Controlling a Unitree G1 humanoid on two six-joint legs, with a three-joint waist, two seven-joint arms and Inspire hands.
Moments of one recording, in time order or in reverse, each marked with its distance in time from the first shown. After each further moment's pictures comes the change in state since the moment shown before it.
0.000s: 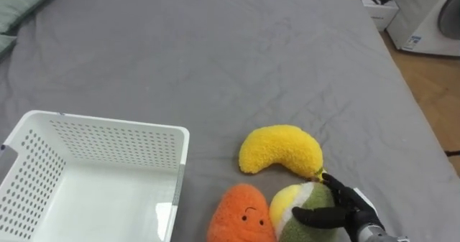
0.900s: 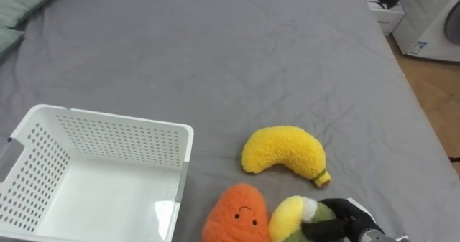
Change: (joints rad) left arm -0.022 0.007 -0.027 0.001 -0.007 0.011 0.001; right arm -0.043 -0.036 0.046 0.033 -0.164 0.023 0.041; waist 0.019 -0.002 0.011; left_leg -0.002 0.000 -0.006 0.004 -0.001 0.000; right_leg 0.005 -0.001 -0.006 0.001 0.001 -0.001
